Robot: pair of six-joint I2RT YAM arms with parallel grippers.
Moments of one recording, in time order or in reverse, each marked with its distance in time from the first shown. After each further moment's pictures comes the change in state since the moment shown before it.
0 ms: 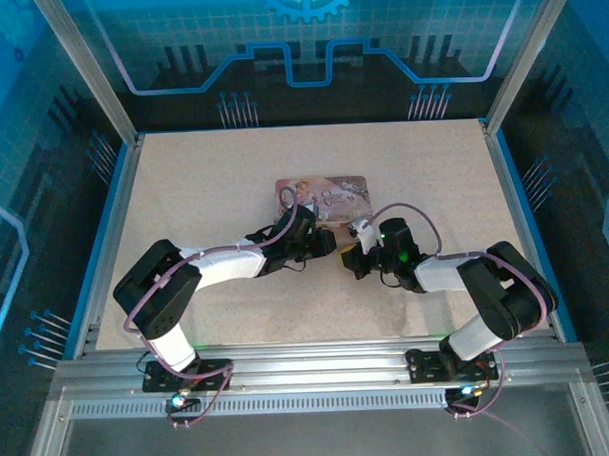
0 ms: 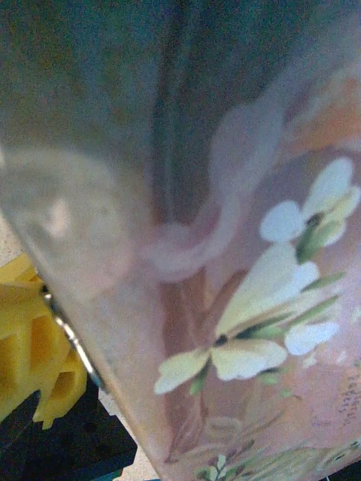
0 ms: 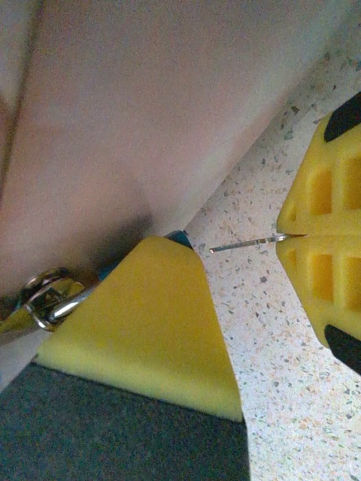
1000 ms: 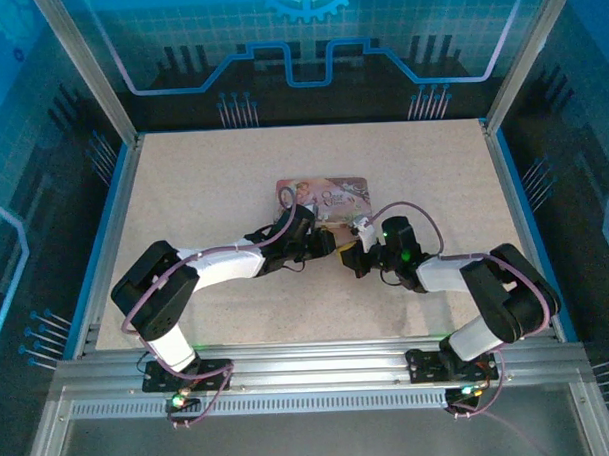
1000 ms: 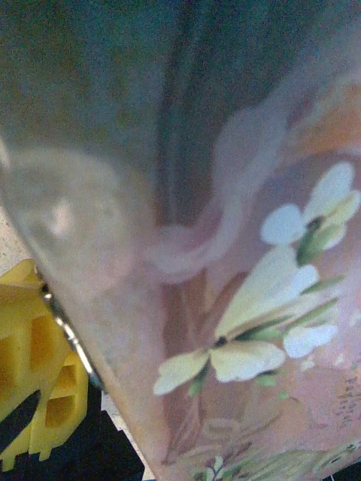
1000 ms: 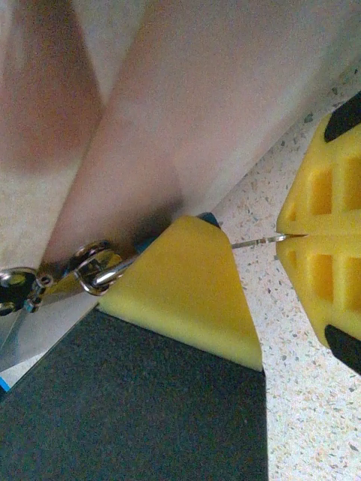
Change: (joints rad) left arm 0.001 -0.013 0.000 -0.024 0.011 0.000; right arm -0.012 -0.020 0.000 0.023 -0.059 0.001
